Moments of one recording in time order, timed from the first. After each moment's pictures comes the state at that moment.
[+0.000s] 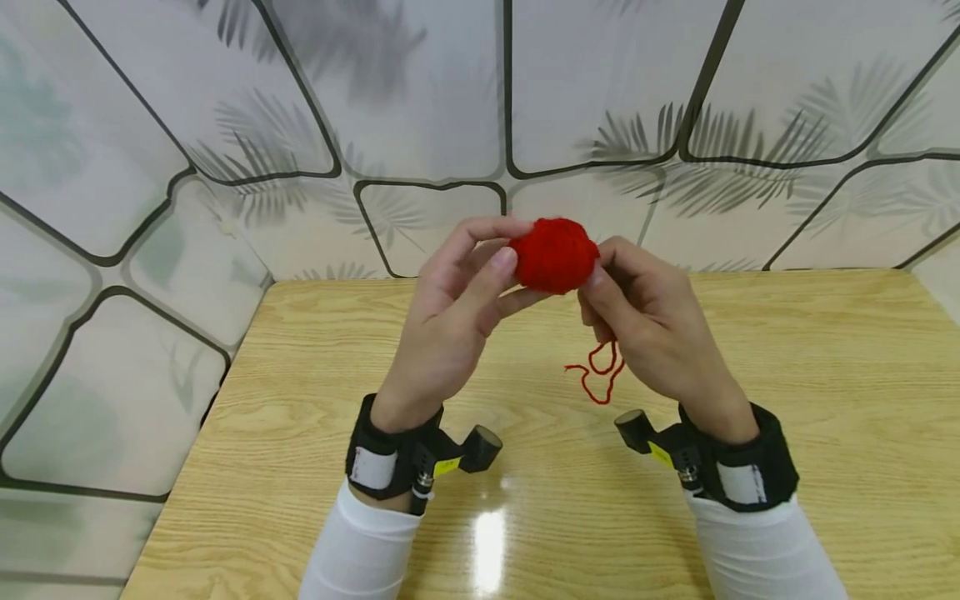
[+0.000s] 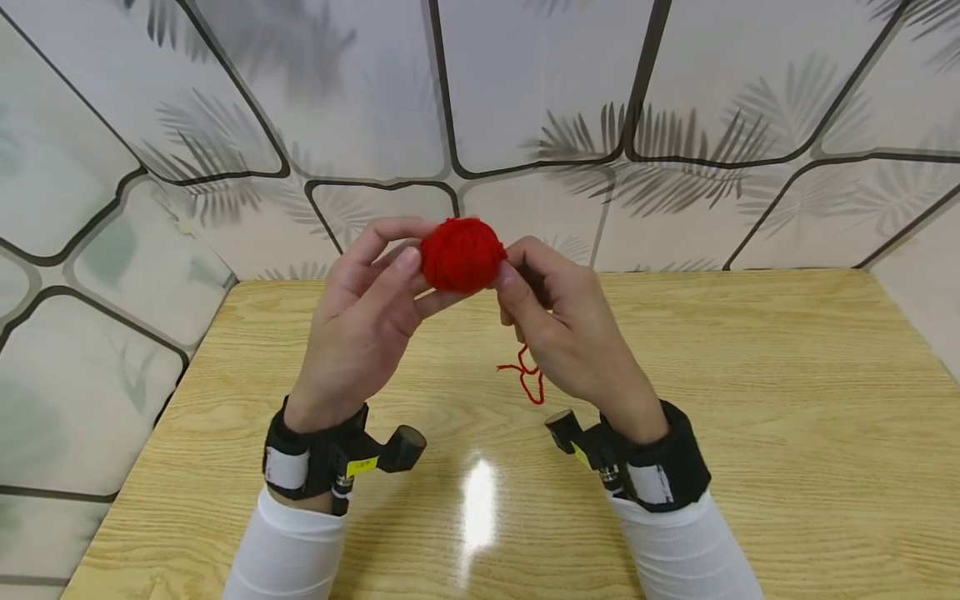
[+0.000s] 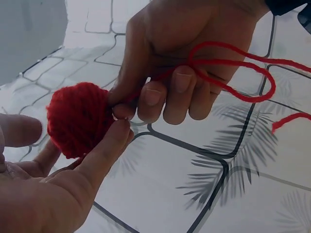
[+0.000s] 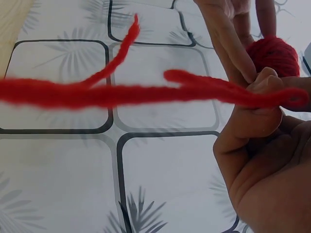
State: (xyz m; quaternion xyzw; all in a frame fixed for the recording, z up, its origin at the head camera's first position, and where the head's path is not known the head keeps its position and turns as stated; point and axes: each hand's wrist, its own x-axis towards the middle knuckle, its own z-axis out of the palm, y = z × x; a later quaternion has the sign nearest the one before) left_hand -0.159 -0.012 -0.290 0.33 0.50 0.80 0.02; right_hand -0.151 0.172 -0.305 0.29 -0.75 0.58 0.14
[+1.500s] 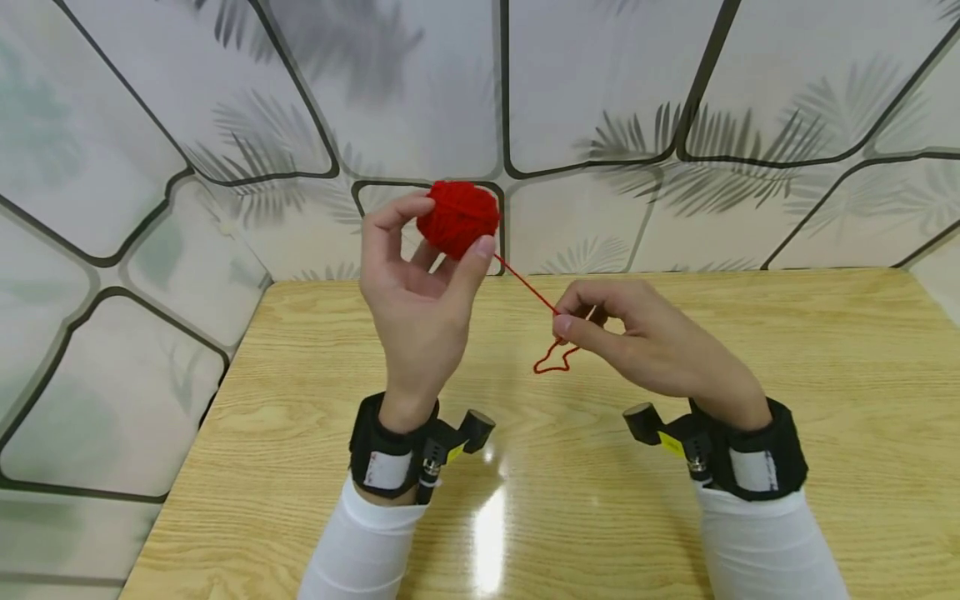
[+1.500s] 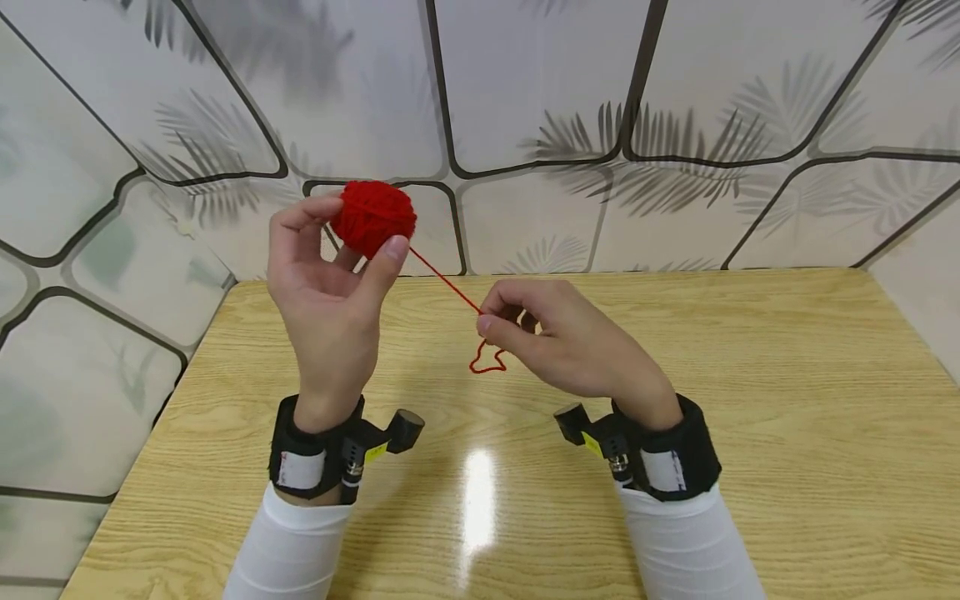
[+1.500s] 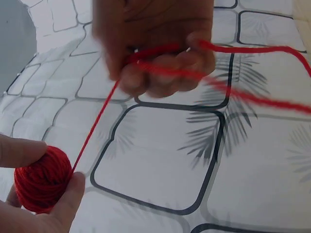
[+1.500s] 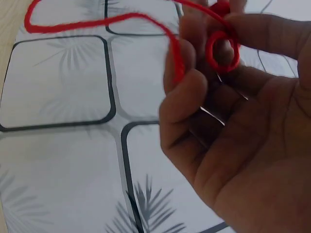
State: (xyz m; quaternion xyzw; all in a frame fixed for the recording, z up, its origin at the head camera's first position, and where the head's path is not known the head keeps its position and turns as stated) left_hand -0.169 -0.012 -0.295 0.26 0.53 0.75 -0.31; right_hand -0.159 0.188 -0.307 0.32 -0.83 0.46 -0.03
